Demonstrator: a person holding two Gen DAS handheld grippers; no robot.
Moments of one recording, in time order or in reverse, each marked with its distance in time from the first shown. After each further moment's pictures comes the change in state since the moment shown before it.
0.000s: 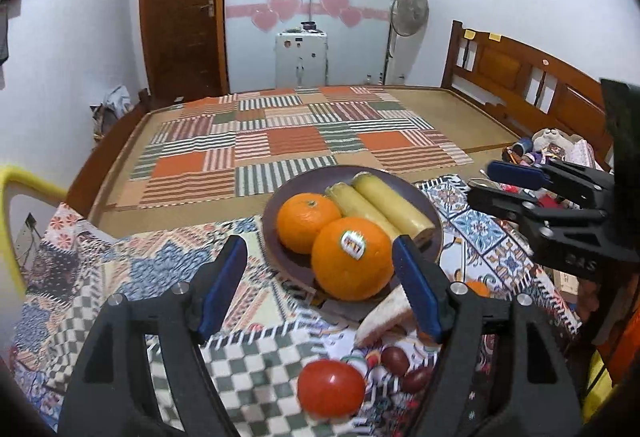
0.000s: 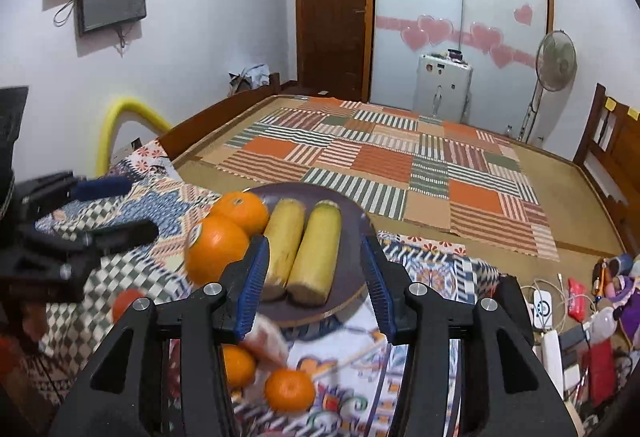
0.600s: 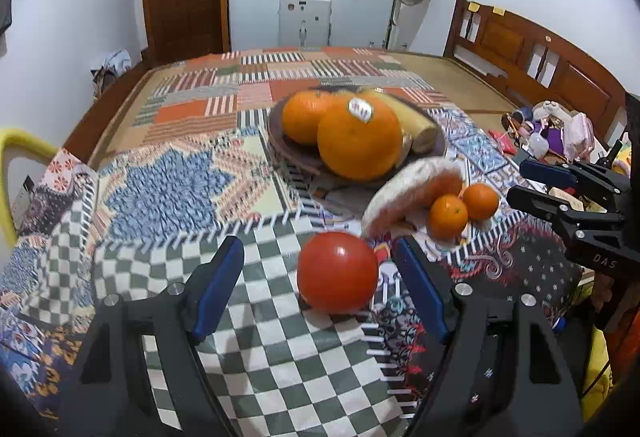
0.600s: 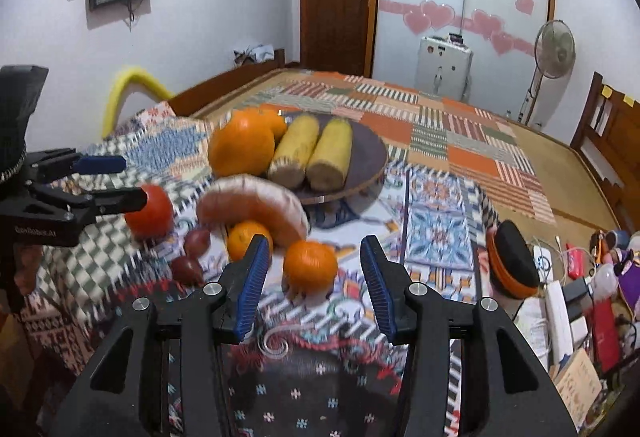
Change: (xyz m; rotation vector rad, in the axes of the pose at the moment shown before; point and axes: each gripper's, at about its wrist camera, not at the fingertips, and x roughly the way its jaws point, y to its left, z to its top) left arm 0.001 0.006 -0.078 -0.032 0.123 -0.020; right arm -0.005 0.008 -0.071 -0.015 0.078 -0.009
